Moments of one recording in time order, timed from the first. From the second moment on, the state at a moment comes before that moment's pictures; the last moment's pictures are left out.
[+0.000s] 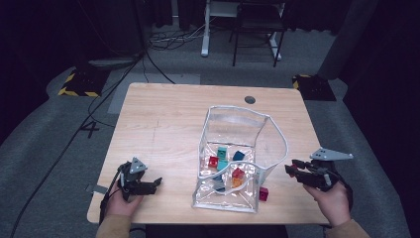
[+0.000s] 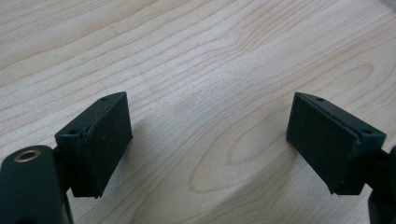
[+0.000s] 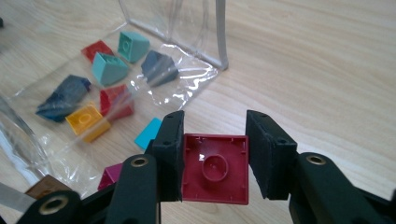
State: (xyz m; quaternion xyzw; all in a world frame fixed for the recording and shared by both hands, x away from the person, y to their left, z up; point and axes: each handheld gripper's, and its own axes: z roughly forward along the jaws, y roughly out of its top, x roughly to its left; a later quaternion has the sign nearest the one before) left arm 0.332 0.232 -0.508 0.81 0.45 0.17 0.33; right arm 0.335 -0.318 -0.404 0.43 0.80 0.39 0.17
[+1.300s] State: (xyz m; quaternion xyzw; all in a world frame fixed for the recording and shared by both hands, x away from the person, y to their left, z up) left arm 0.331 0.233 -0.508 0.81 0.45 0.17 0.33; right arm 0.341 -0.299 -0.295 0.35 0.80 0.46 0.18
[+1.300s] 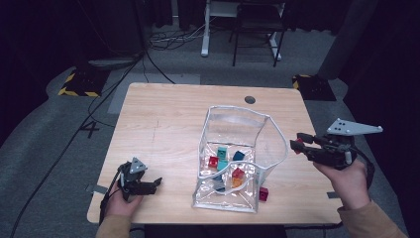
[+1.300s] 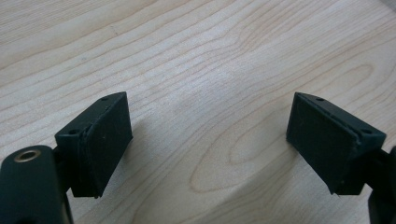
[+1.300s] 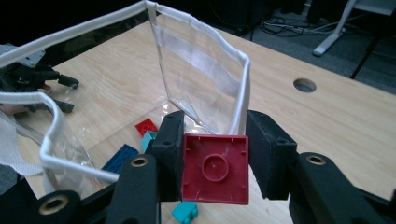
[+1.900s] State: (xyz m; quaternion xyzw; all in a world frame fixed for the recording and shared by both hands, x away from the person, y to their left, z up) left arm 0.331 0.233 -0.507 0.81 0.45 0.16 0.33; right arm 0.379 -0.242 -0.273 0.31 0.82 0.46 0.16
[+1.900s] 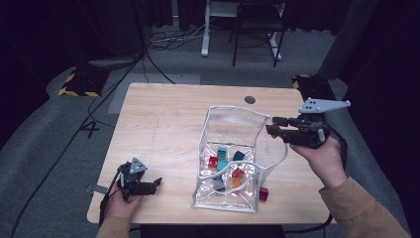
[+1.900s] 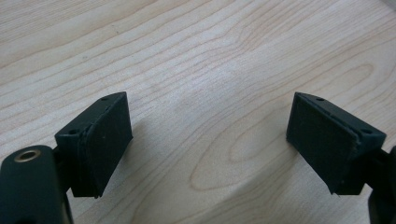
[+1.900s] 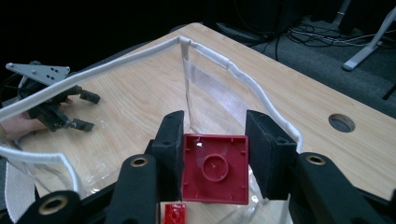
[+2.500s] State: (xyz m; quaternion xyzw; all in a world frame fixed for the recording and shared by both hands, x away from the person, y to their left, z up) left arm 0.332 0.233 -0.508 0.81 0.45 0.17 0.33; right arm 0.415 -0.193 -0.276 0.30 0.83 0.45 0.15
